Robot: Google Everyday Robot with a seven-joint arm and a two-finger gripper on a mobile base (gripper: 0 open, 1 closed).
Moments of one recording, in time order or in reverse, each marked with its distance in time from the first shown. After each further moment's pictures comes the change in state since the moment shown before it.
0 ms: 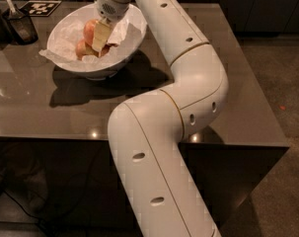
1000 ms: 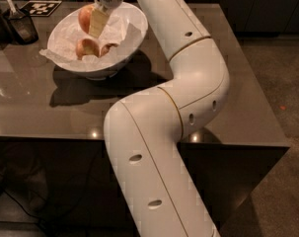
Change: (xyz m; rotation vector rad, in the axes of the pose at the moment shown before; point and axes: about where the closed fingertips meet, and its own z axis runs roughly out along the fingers) arm -0.024 -0.017 -0.032 0.127 -0.036 -0.049
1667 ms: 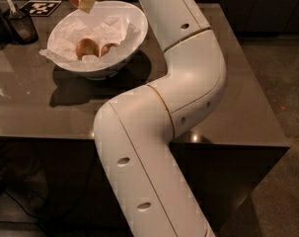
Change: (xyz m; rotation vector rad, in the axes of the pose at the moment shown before) arm -0.045 -0.010 -0.066 0.164 -0.043 -0.073
